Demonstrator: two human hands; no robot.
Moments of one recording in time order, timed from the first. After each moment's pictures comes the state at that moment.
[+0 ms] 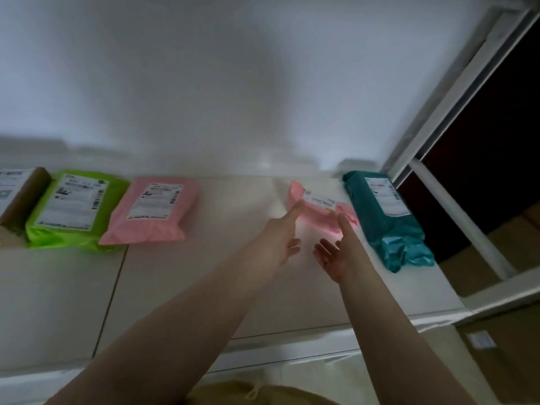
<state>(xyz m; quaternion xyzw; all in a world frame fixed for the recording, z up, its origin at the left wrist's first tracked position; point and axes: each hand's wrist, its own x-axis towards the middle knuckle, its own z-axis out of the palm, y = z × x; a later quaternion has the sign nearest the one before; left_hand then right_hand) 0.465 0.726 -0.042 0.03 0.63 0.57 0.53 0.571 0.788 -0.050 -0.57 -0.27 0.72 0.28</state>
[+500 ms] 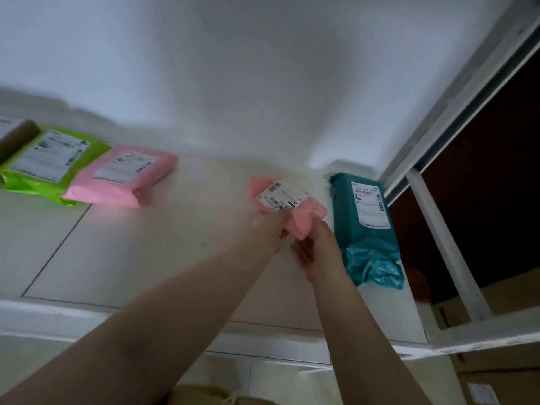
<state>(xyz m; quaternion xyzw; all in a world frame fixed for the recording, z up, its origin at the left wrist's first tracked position) 0.517 0.815 -0.090 -0.08 0.55 0.73 0.40 0.610 0.855 -0.070 -0.51 -0.38 0.74 0.23</state>
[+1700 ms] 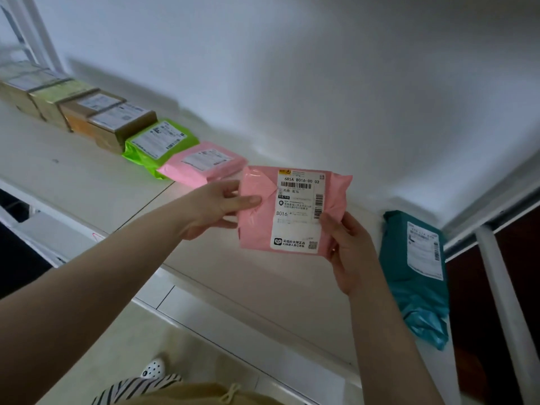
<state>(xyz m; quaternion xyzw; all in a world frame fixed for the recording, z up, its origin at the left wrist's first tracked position) 0.486 0.619 0.008 0.15 0.70 0.62 0.31 0.613 0.832 -0.008 -0.20 -0.59 0.77 0.12</state>
